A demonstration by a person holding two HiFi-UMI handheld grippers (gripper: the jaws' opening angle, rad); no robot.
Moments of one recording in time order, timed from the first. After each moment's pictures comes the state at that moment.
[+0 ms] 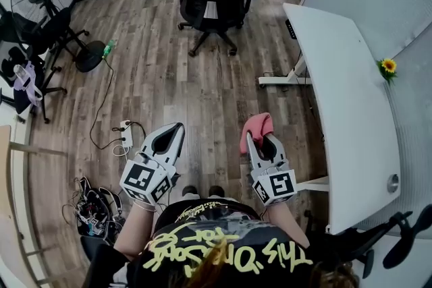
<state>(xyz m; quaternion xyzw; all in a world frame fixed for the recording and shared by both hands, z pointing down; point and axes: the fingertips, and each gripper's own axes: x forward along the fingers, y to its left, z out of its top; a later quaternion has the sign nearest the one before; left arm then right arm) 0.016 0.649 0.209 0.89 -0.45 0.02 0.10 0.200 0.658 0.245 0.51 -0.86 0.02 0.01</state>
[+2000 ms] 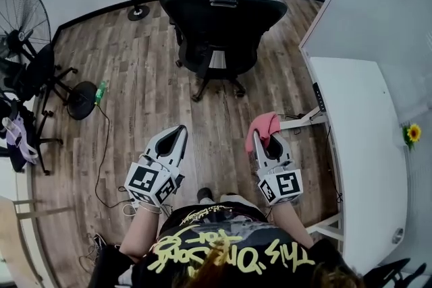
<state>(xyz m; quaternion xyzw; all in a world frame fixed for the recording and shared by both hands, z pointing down) -0.046 0.235 0.214 0.89 -0.43 0.01 0.11 0.150 0.250 0.236 0.55 -0.84 0.01 -0.01</state>
